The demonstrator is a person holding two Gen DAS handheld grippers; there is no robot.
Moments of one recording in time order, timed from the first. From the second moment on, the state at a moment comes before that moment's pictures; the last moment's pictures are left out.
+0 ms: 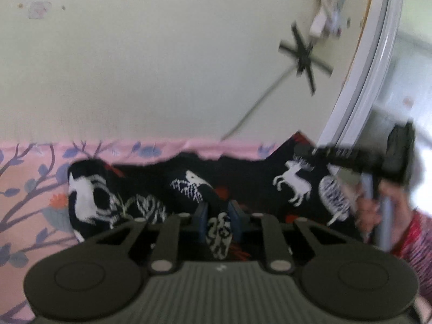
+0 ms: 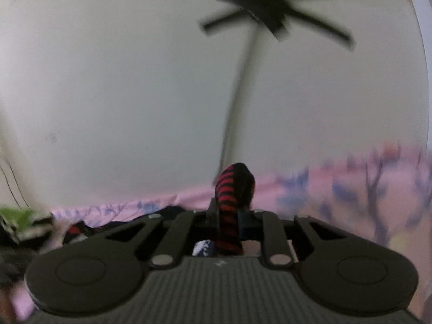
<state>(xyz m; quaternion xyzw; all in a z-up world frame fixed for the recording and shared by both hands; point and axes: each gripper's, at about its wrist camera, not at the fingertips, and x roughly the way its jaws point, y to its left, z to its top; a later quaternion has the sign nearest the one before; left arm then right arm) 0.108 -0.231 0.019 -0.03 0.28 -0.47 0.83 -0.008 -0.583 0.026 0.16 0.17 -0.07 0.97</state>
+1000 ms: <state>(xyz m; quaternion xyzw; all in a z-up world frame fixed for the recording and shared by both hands) 0.130 -0.225 -0.001 -0.04 0.32 -0.44 0.84 -0.019 -0.522 0.051 0.22 0.23 -0.04 0.95</state>
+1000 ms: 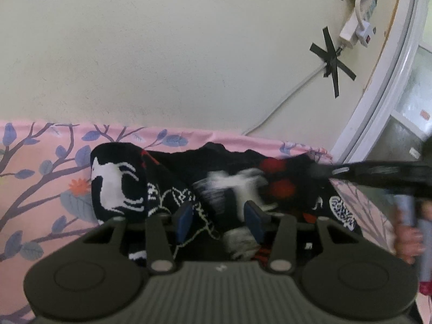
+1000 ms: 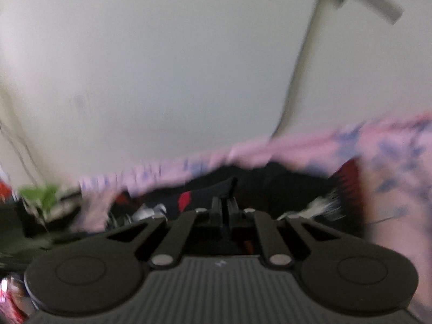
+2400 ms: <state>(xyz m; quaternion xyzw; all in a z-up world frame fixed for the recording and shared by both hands) 0.081 -0.334 -0.004 0.06 0.38 -0.42 0.82 -0.196 -0.503 0.010 0.11 0.26 0.00 0.96</state>
